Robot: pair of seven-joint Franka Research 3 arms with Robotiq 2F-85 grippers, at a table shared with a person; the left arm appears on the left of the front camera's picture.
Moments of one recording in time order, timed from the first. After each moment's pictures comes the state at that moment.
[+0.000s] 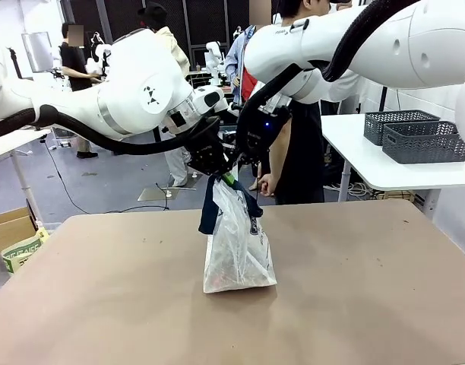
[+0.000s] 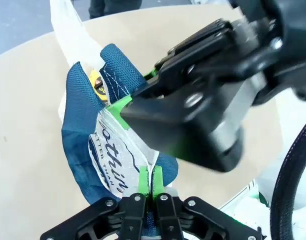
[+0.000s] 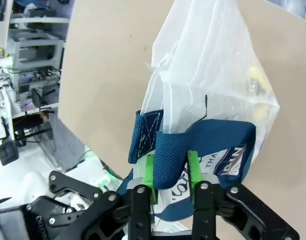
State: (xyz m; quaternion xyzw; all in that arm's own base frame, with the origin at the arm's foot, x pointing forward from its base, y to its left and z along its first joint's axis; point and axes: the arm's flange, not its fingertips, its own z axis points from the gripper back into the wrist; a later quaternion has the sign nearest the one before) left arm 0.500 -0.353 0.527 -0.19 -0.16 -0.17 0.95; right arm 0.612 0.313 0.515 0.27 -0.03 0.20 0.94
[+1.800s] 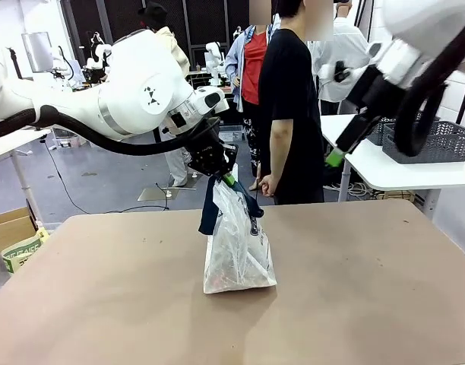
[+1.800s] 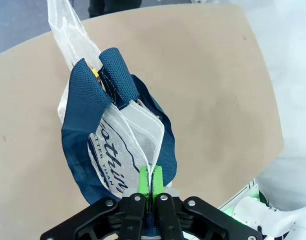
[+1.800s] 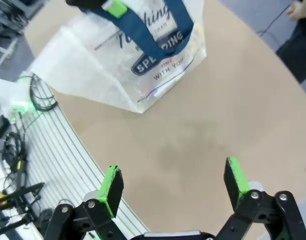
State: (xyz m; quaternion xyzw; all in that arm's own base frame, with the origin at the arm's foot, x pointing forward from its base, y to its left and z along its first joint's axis) left arm 0.500 -0.354 0.526 -0.19 -0.16 -0.17 0.95; right arm 0.422 0.094 0.591 0.15 -0.22 0.43 0.86
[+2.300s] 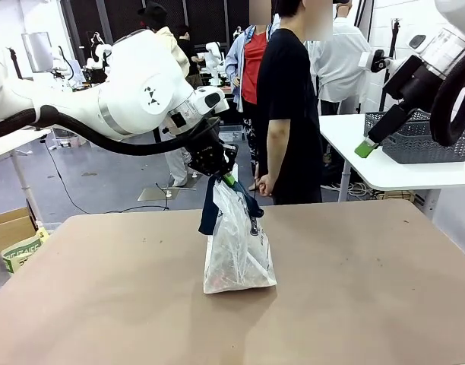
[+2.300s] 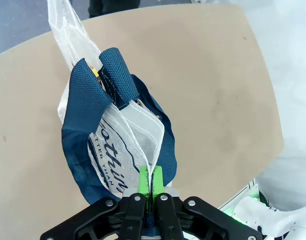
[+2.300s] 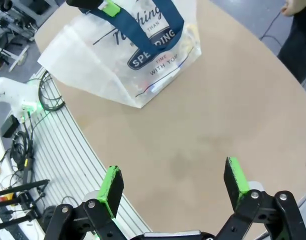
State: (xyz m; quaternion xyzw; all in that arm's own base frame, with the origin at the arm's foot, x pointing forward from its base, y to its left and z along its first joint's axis) left arm 0.499 -0.354 0.526 -0.19 -0.16 -0.17 0.95; right arm 0.425 0.052 0.592 0.19 -0.22 0.42 0.86
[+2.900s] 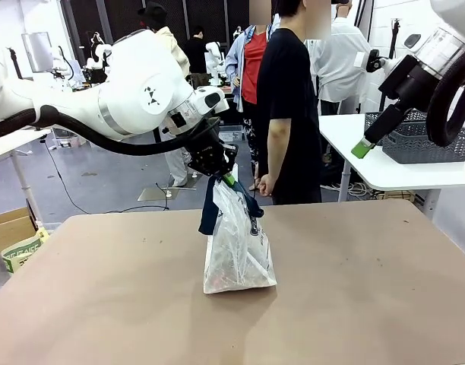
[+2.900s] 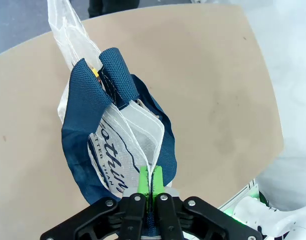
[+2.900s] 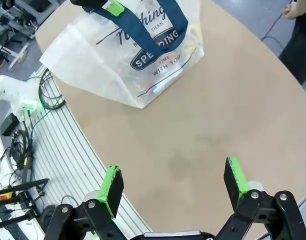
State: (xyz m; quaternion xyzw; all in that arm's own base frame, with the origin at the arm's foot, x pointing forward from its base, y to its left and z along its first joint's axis) left arm 0.499 -0.354 0.526 -0.19 -0.16 -0.17 0.95; right arm 0.423 0.058 0.593 0.18 -0.22 0.43 0.86
